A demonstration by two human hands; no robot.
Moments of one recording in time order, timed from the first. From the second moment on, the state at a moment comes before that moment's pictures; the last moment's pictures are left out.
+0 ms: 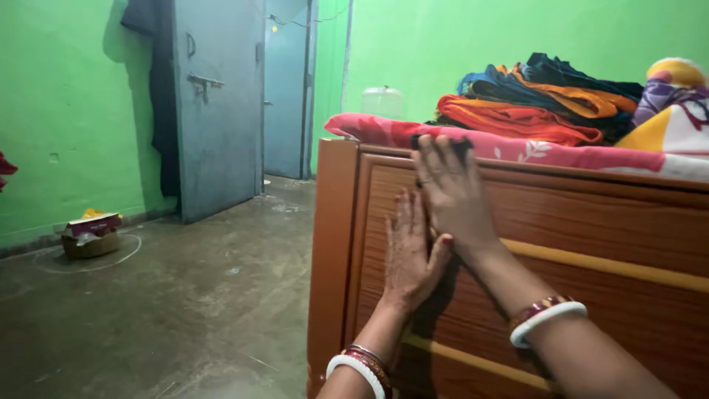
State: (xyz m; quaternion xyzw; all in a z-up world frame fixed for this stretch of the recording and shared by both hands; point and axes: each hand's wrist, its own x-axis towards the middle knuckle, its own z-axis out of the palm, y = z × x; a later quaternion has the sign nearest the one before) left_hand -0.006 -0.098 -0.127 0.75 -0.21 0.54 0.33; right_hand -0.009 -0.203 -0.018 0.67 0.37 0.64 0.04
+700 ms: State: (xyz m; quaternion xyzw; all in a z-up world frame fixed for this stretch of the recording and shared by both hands) left_hand -0.049 -0.045 -0.119 0.75 -0.23 0.46 0.42; right_hand -0.005 -0.177 -0.068 0.69 0.42 0.58 -0.04
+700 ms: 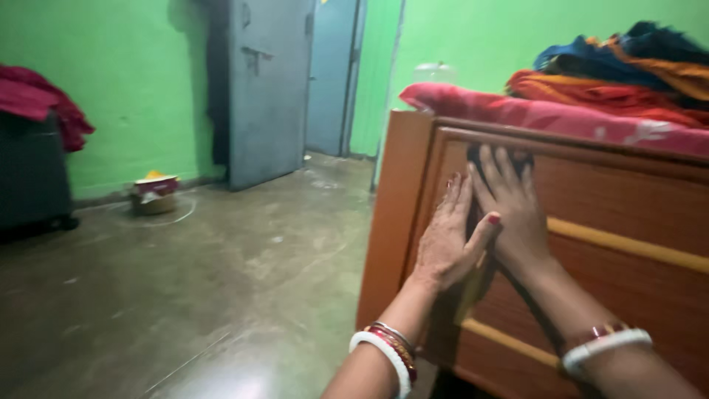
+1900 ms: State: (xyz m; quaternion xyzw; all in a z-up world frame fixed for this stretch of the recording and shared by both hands) left_hand -0.025 -0.231 -0.111 0.82 -0.15 0.55 0.09; right_hand -0.028 -0.444 -0.124 0.73 0.21 0.66 -0.01
